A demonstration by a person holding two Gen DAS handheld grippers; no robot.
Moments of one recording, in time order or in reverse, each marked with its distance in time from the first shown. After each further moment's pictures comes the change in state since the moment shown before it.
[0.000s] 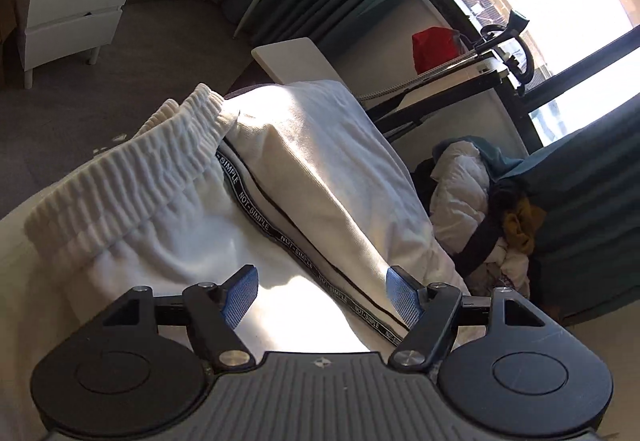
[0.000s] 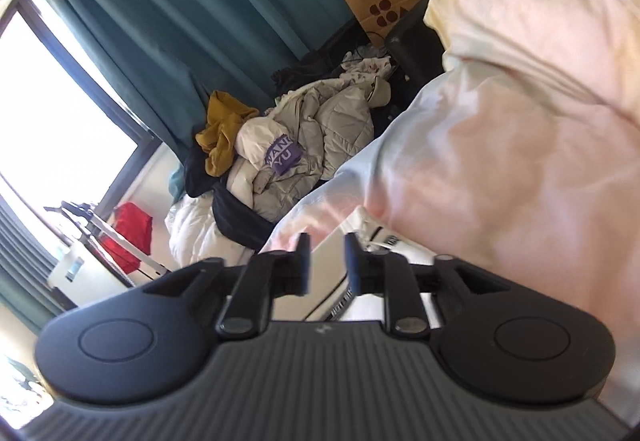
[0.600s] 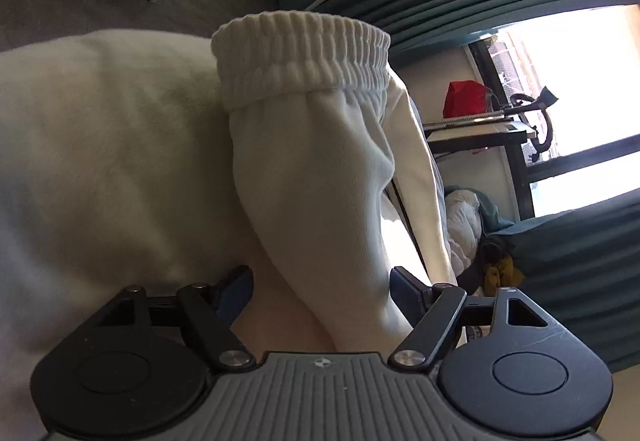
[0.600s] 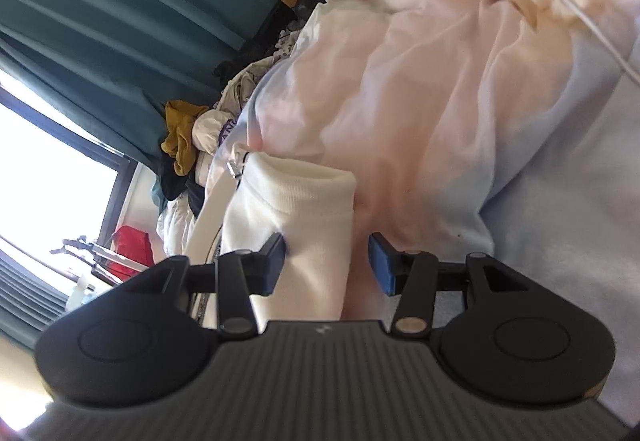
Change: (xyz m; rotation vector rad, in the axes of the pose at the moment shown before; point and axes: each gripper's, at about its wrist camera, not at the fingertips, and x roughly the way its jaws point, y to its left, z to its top) left arm 0.009 0.111 -0.070 -0.257 -0.105 -0.044; right arm -0.025 -0.108 -0.063 0.234 0.070 -0.019
